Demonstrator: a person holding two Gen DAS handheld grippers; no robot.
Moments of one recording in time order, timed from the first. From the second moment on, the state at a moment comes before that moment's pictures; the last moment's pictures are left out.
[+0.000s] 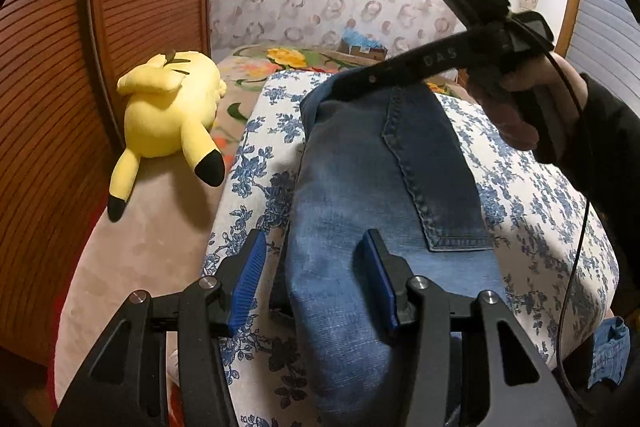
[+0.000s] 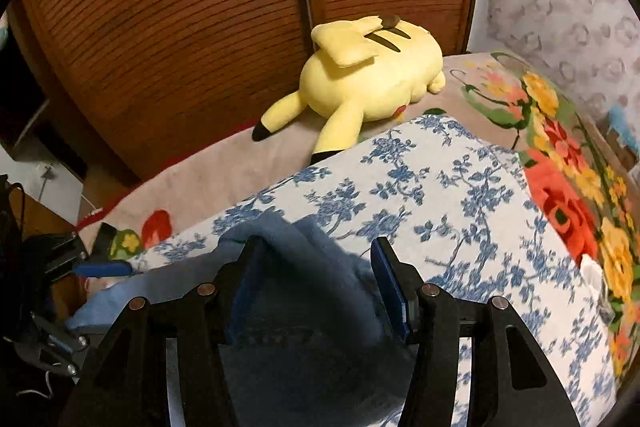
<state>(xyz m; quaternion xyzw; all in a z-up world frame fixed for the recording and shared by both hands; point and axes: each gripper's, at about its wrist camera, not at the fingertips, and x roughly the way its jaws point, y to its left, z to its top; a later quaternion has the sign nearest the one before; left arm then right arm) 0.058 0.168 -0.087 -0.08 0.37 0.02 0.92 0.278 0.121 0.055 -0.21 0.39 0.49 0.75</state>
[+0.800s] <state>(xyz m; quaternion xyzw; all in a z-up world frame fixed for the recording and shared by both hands) 0.060 0.173 -0.107 -0.10 0.39 0.01 0.91 0.255 0.039 0.019 -0.05 0.39 0.42 0.82</state>
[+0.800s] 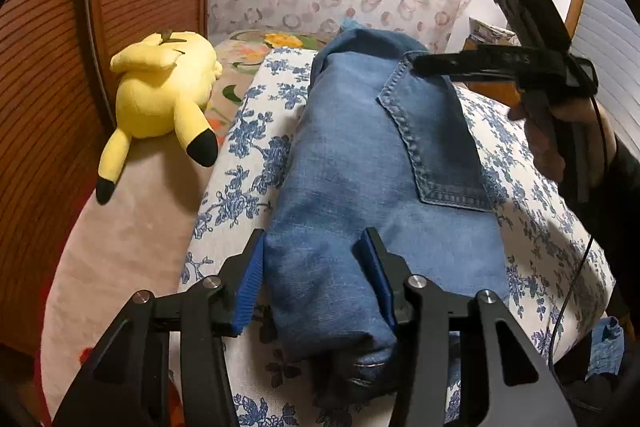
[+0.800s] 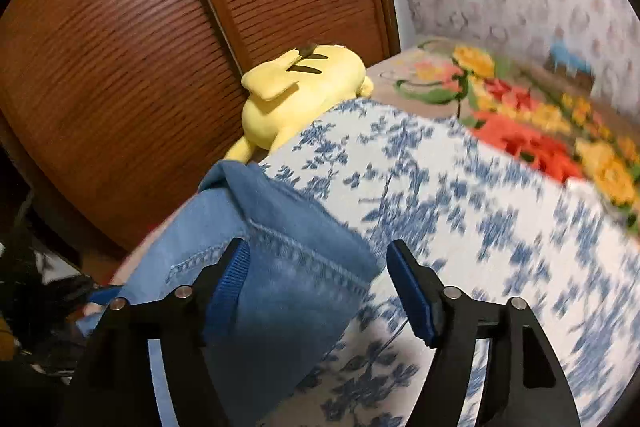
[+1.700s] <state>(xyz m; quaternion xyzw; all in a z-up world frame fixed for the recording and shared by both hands) 0.067 0.192 -0.008 -0.08 0.29 0.00 0.96 0.295 0.063 0.080 0.02 0.36 0.50 0.79</state>
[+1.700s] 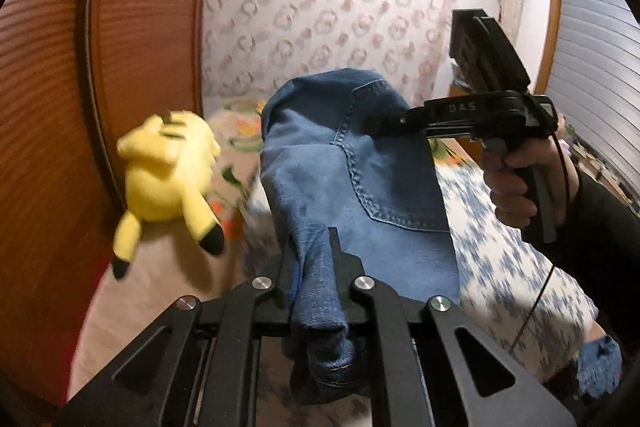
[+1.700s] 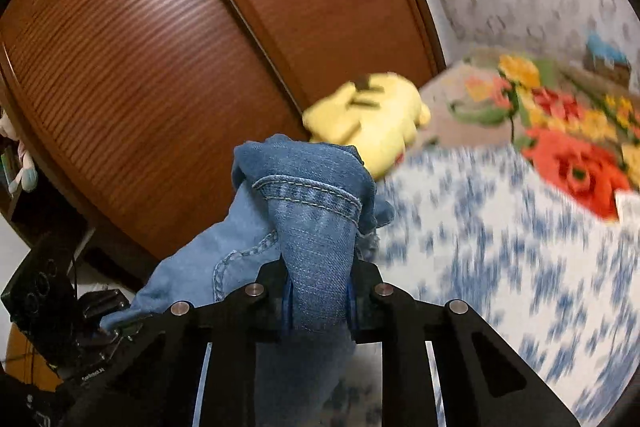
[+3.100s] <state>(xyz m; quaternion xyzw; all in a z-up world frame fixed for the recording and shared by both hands) 0.185 0.198 -0.024 -0.05 0.31 0.01 0.95 0.315 -0.003 0.034 -0.02 0.29 0.31 0.90</state>
